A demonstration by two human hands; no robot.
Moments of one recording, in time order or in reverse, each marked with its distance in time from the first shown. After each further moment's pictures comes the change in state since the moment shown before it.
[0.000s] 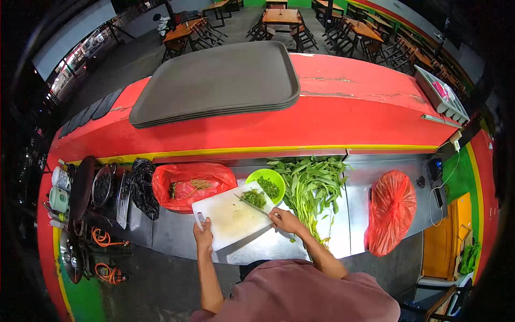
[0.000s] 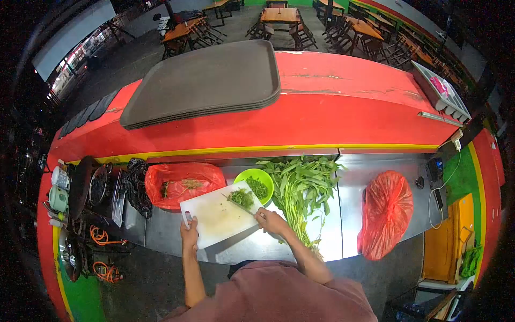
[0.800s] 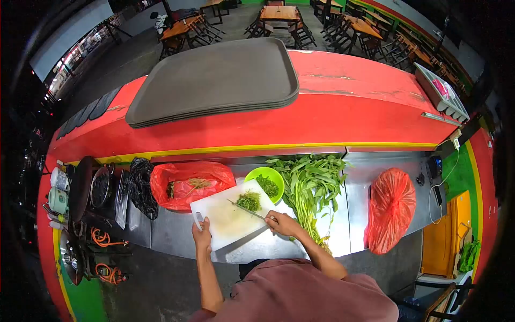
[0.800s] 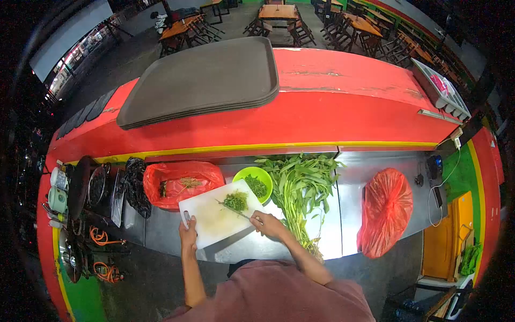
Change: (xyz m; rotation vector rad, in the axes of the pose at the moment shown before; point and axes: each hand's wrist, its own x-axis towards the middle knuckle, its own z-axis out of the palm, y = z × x) left_hand 0.017 -0.027 0.001 -0.165 -0.002 0.088; right_hand -0.008 -0.007 0.008 -0.015 -0.075 -0.022
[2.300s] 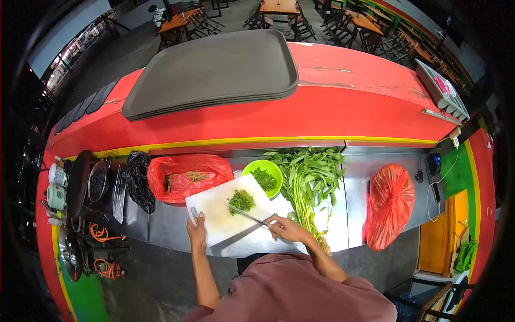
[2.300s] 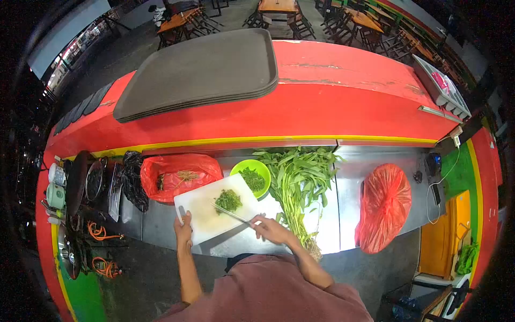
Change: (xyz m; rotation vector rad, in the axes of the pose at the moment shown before) left_hand -0.011 0.014 -0.010 0.046 0.035 -0.045; right_hand -0.051 -0.019 -0.001 0.194 -0.136 0.026
